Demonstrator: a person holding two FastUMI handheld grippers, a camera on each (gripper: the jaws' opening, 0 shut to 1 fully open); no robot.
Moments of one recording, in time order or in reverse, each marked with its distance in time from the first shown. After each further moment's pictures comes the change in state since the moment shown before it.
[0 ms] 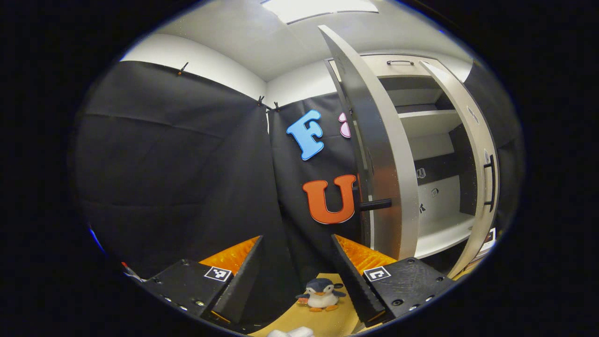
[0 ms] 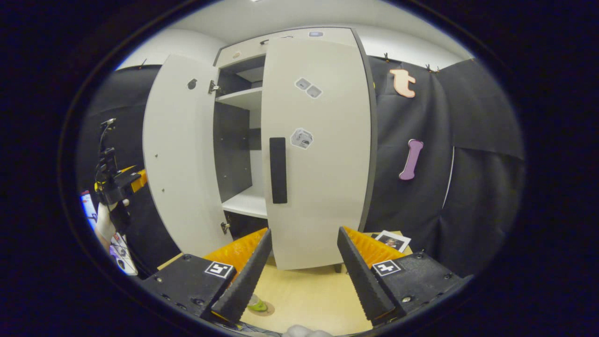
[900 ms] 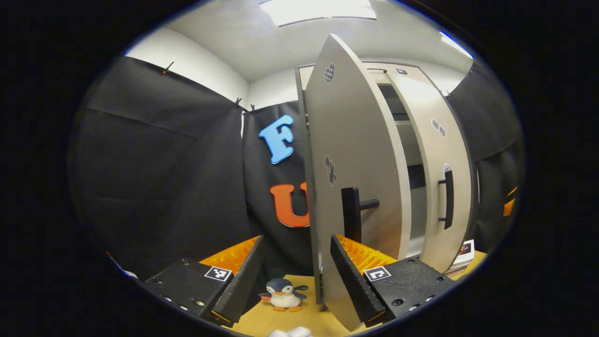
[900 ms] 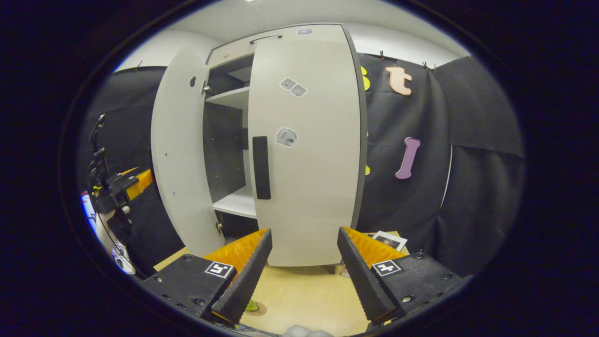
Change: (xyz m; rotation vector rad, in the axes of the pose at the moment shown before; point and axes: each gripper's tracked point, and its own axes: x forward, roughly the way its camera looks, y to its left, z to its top) left arm -0.023 -0.114 0.017 -0.035 -0.037 -0.191; right arm 0.007 -0.027 0.000 0.009 0.000 -0.021
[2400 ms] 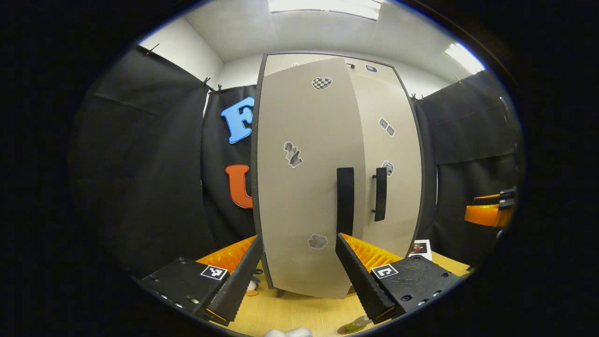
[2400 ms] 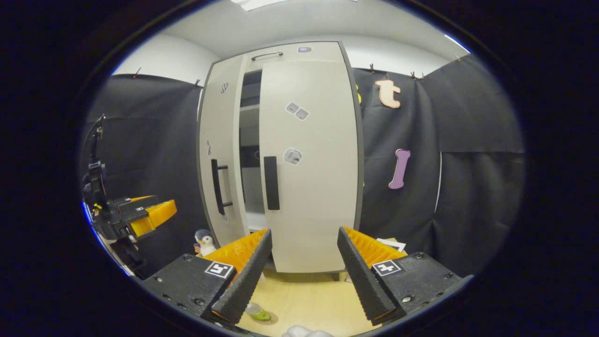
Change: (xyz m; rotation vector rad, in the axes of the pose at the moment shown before) left arm -0.047 -0.063 -0.016 -0.063 0.107 -0.210; right arm -0.027 0.028 0.016 0.037 -0.130 -0.061
